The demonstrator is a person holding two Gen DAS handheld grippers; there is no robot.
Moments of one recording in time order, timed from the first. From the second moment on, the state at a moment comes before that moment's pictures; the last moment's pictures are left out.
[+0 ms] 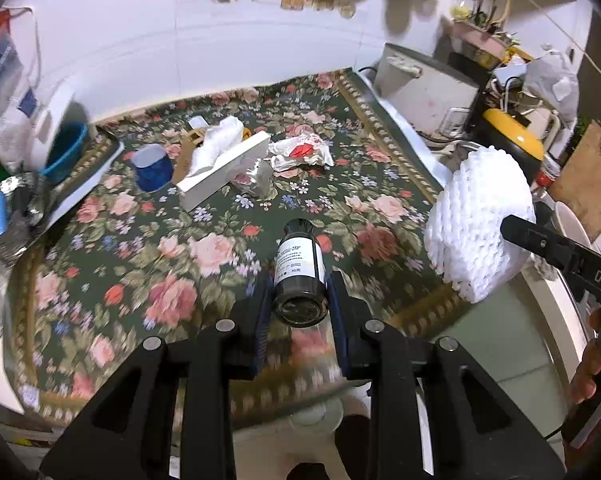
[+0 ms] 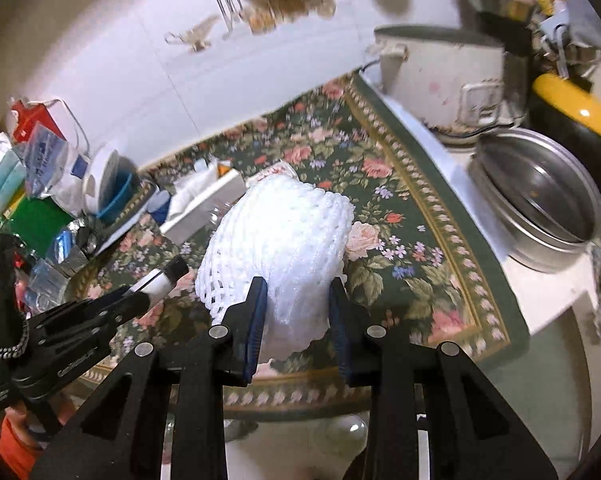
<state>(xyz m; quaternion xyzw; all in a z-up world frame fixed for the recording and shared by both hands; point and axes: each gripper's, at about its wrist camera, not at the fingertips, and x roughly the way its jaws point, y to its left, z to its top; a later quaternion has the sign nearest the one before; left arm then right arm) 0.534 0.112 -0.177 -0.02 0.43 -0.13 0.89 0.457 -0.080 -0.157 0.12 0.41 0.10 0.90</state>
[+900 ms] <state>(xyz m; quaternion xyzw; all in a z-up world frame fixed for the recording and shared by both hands) 0.316 -0.005 -0.236 -0.13 0.47 -0.03 0.87 0.303 -0.148 -0.192 0.05 0.43 0.19 0.88</state>
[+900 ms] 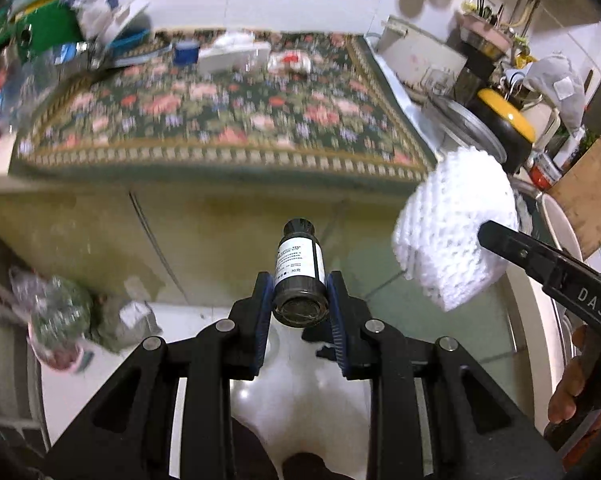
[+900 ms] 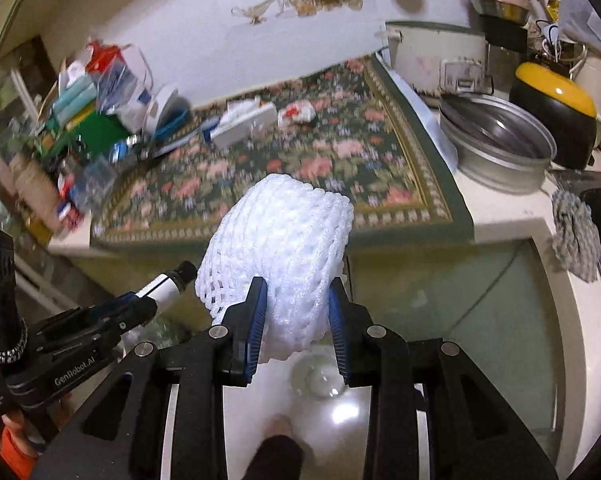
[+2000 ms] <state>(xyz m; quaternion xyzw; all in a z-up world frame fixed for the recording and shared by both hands) 0.373 0.039 -0.729 -0.16 0.63 -0.05 0.76 0.336 -0.097 -0.623 0.11 0.56 0.08 0.82</state>
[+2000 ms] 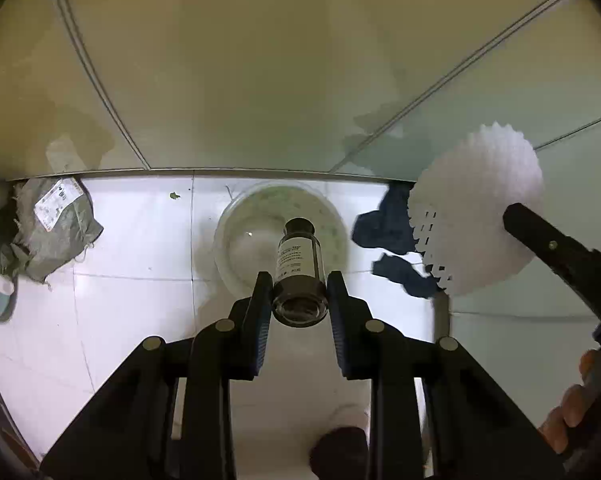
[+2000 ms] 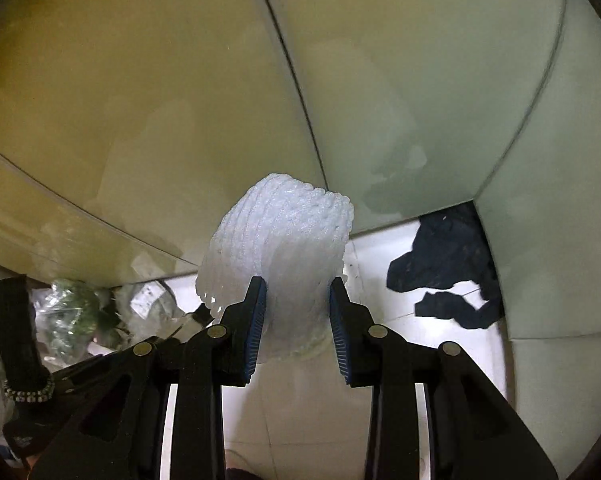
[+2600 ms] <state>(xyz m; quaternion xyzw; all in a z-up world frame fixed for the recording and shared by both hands) 0.371 0.069 -0.690 -0.10 0.63 -0.02 0.77 0.341 -0.075 -0.636 0.07 0.59 0.14 0.79</state>
